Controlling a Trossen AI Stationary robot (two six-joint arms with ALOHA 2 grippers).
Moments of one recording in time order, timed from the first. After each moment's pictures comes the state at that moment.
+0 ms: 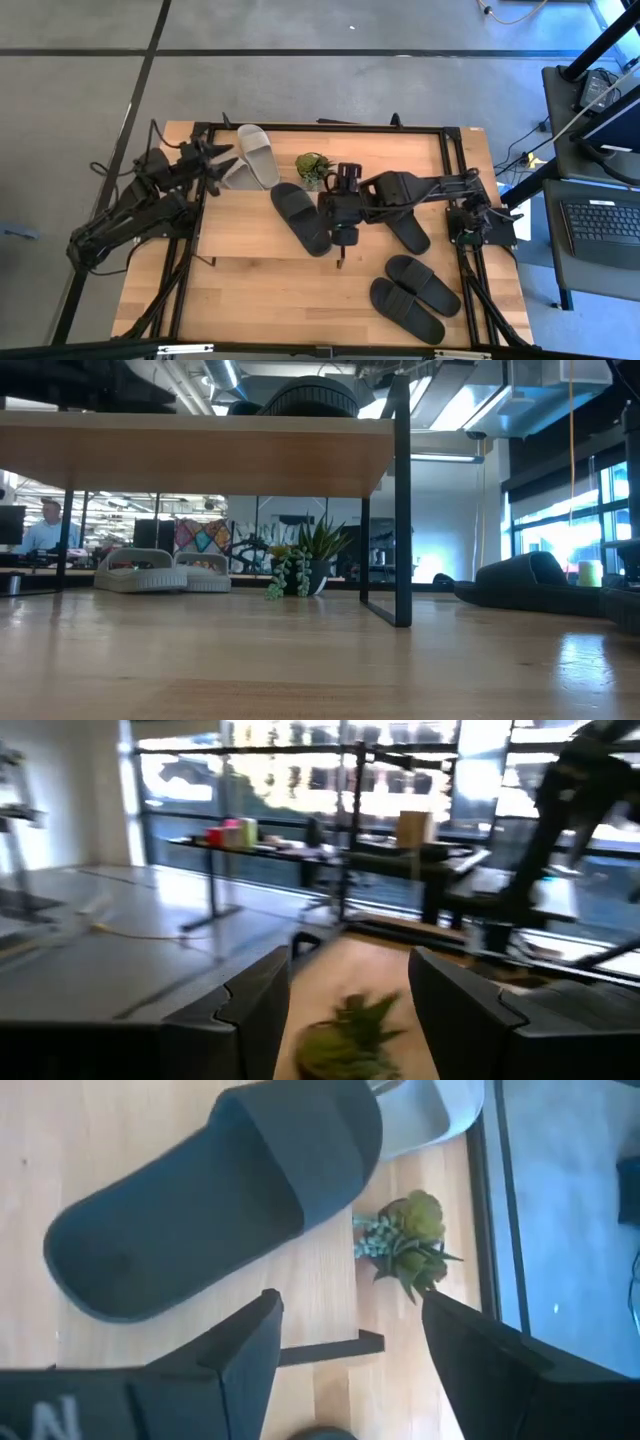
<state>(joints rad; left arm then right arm) 0.68 0.16 0.36 -0.14 0.23 -0.08 0.25 2.02 2.34 -1.46 0.48 0.11</state>
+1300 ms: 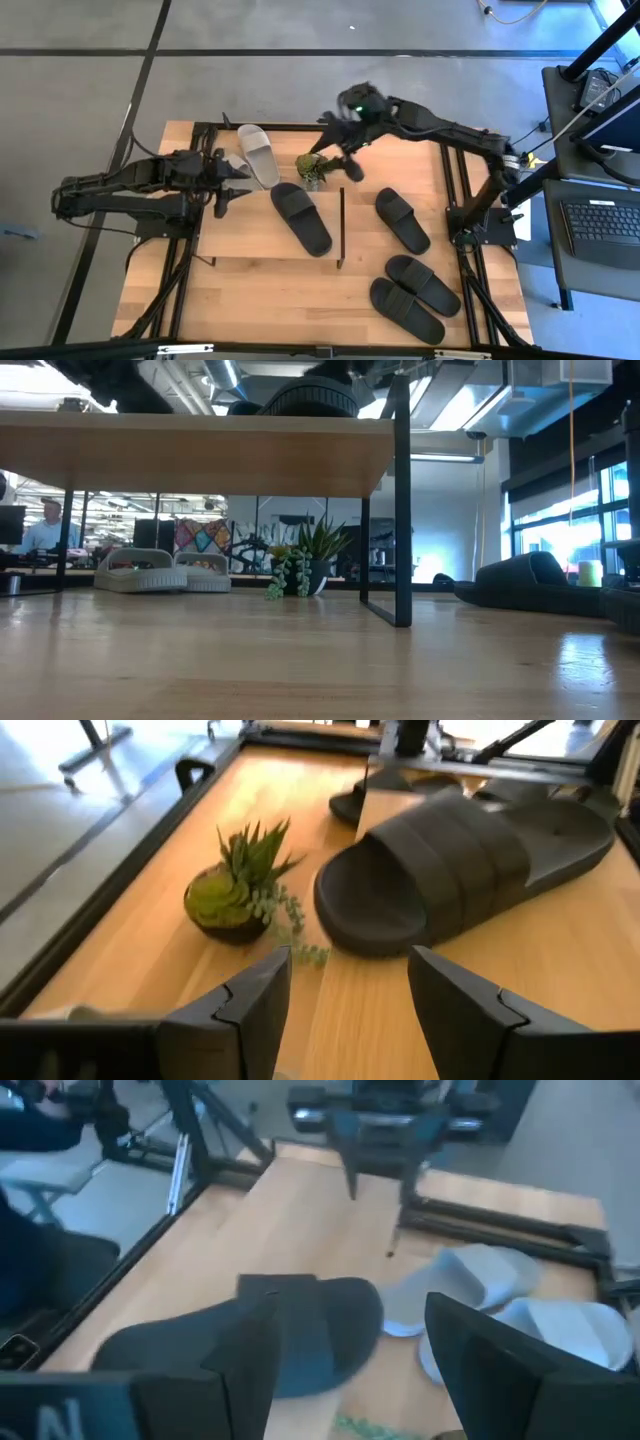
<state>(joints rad) 0.17 0.55 0.67 -0.62 -0.05 -0.05 -0.33 1.70 1.73 -0.58 -0.61 -0.34</state>
